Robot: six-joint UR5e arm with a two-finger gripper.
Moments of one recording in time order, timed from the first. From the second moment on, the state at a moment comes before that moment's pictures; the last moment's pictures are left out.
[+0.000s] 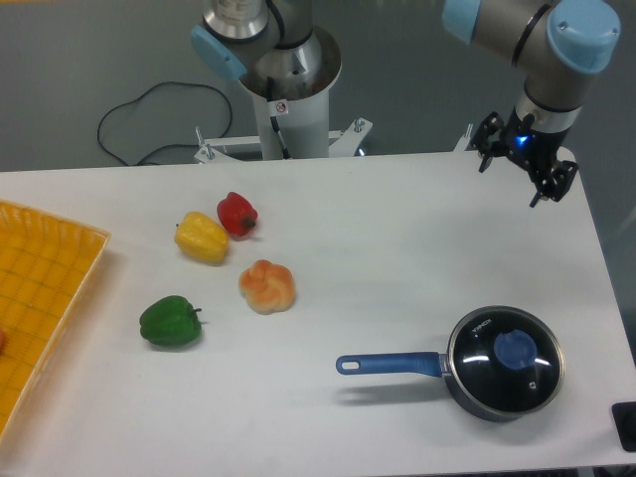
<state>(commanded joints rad) 2.94 -1.81 -1.60 -1.30 1.54 1.65</state>
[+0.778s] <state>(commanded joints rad) 2.89 -1.82 -1.55 -1.28 1.52 1.64</state>
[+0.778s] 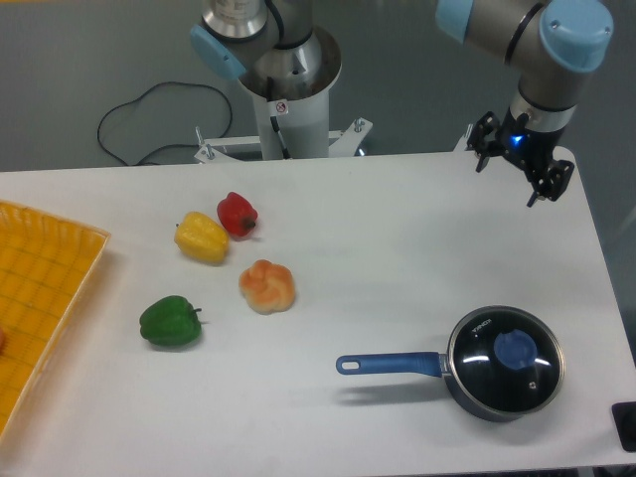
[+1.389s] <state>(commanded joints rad) 2.78 -1.94 -1.45 -1.18 1.51 1.39</state>
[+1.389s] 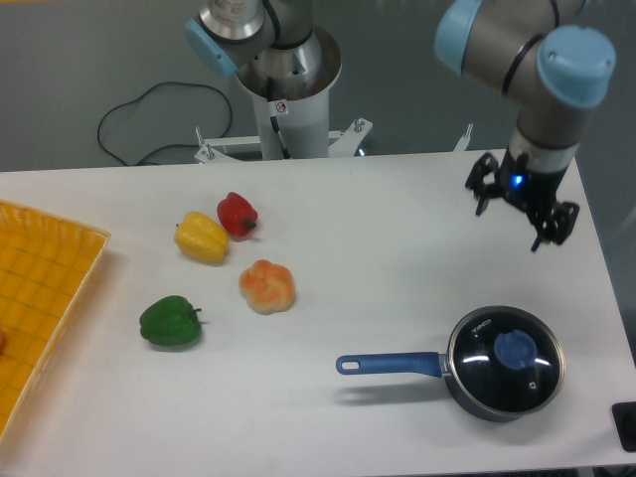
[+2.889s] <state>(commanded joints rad) 2.72 -2.19 -1.06 -1.49 1.57 0.85</state>
